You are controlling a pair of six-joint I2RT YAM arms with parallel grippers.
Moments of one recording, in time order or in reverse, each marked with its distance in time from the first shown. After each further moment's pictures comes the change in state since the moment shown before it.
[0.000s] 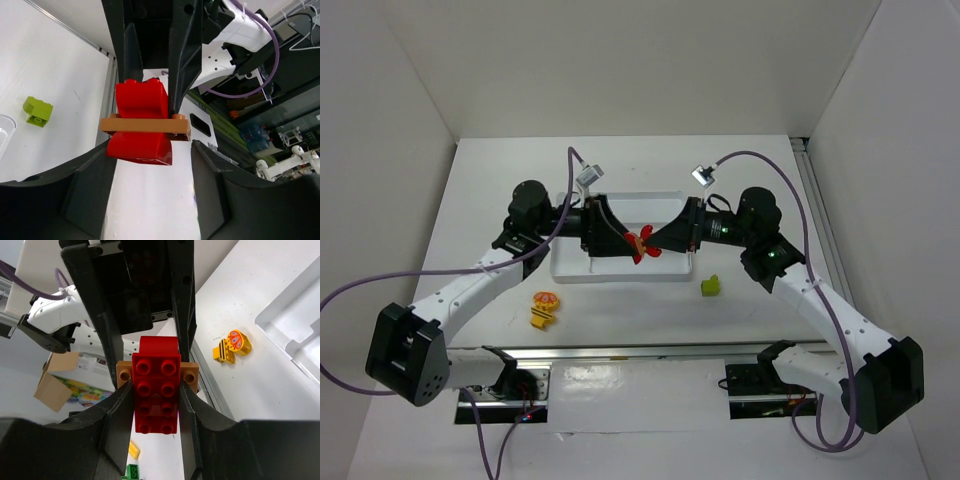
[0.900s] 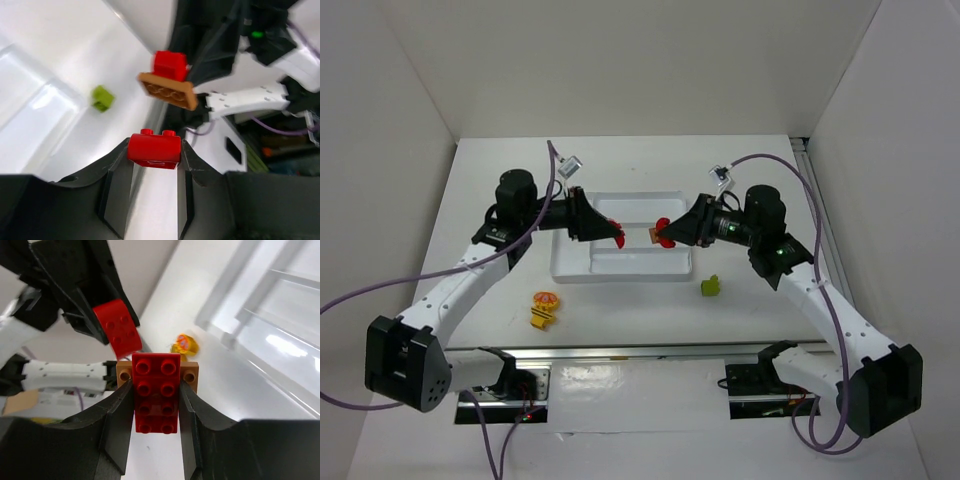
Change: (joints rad) left arm 0.123 -0.033 0.061 -0.371 -0.119 0.218; right arm -0.097 -0.015 -0.005 -0.179 0.122 -0.105
